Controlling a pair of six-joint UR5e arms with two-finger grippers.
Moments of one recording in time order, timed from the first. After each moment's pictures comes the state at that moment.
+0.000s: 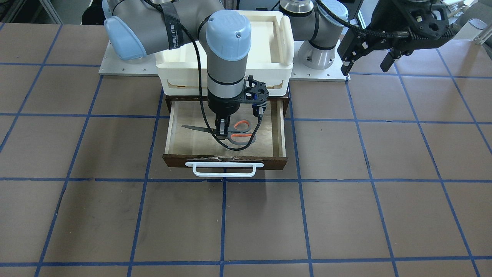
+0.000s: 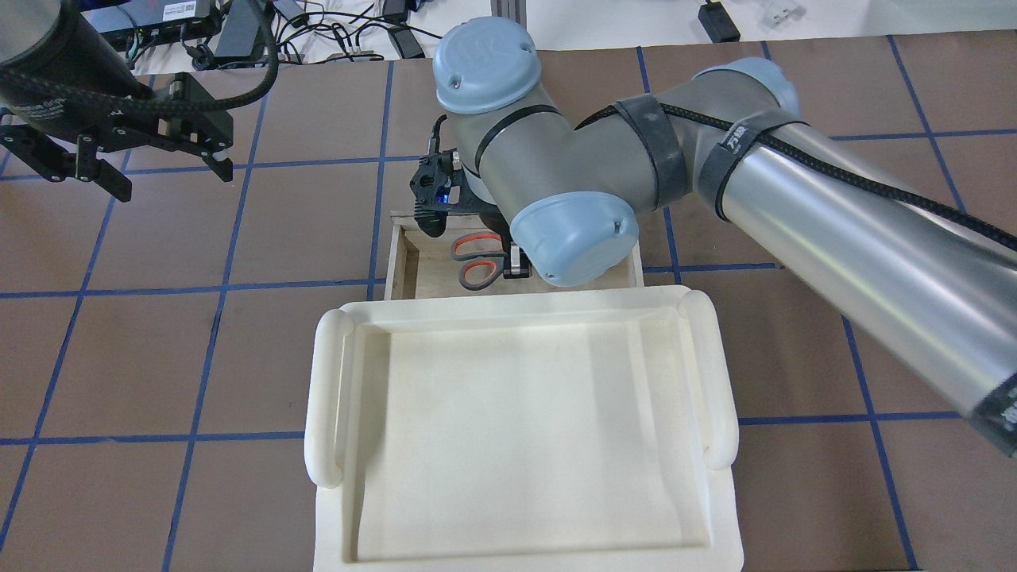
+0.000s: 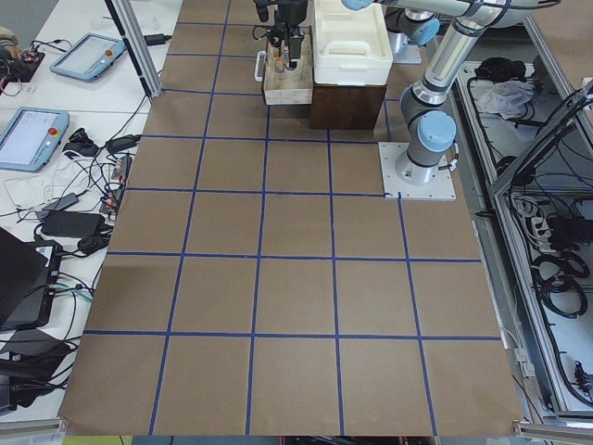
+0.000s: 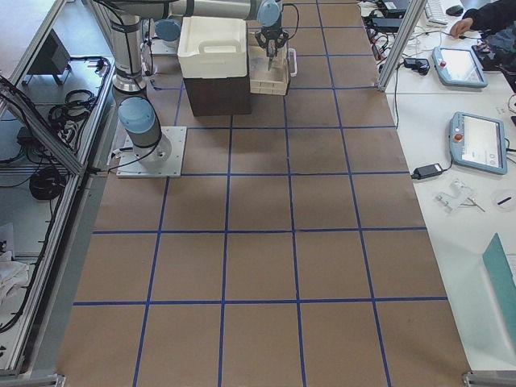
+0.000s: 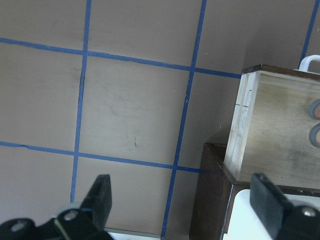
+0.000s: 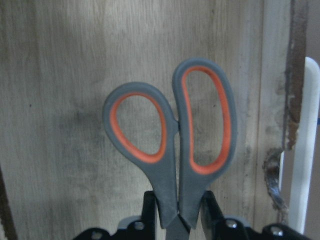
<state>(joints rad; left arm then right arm) -1.46 -1.47 -1.50 -1.71 1.56 -0.05 2.02 -1.28 1.60 -1.89 -1.64 -1.08</state>
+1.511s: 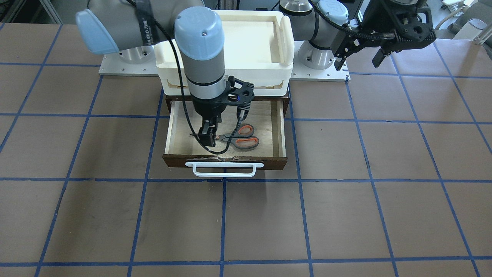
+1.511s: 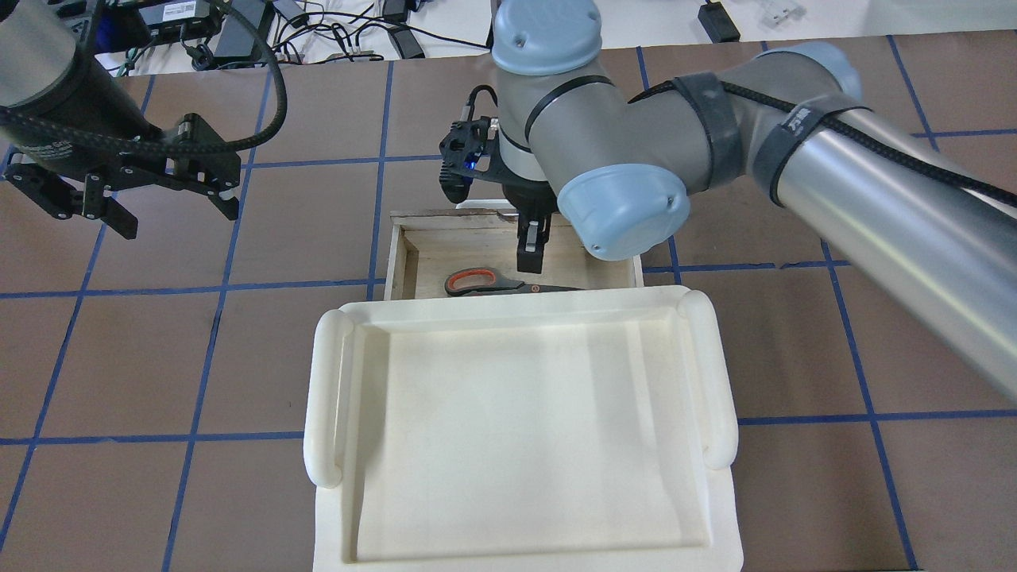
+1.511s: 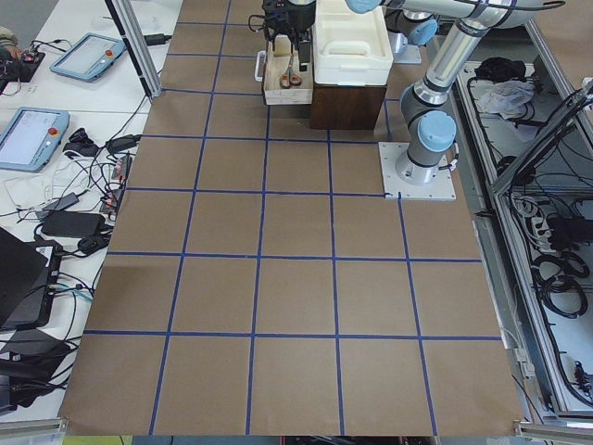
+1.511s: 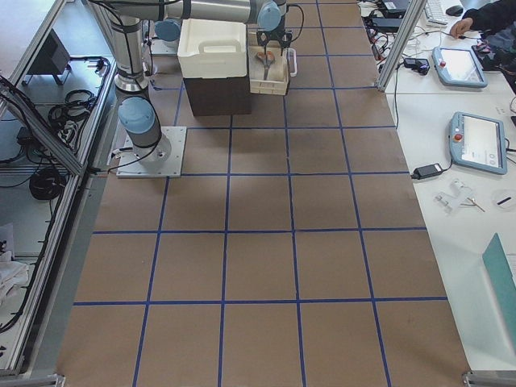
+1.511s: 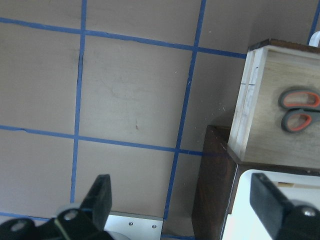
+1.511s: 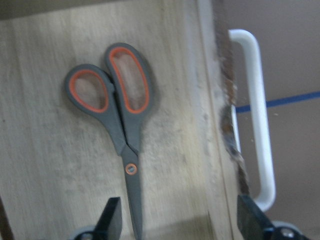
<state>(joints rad) -1.46 -1.43 -1.57 -1.75 1.56 -0.04 1.91 -1.34 1.60 -1.89 -1.54 -1.01</state>
